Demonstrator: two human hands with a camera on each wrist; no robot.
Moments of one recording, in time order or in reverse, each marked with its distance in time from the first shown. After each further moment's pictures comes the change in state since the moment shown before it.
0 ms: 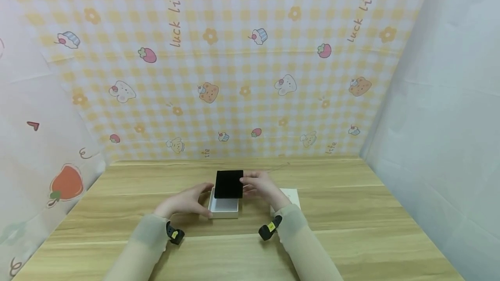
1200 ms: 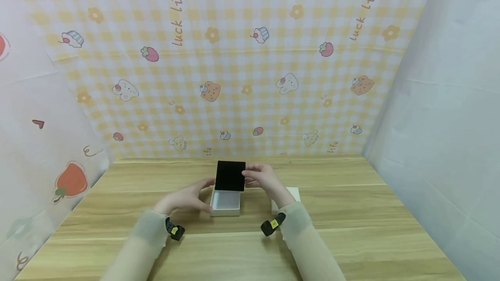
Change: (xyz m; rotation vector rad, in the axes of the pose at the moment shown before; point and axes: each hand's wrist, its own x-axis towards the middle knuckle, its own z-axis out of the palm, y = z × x) left_hand -0.002 -0.001 -0.006 -0.038 -0.036 0.041; right_hand -0.014 -0.026 -0.001 0.007 -0.037 -0.124
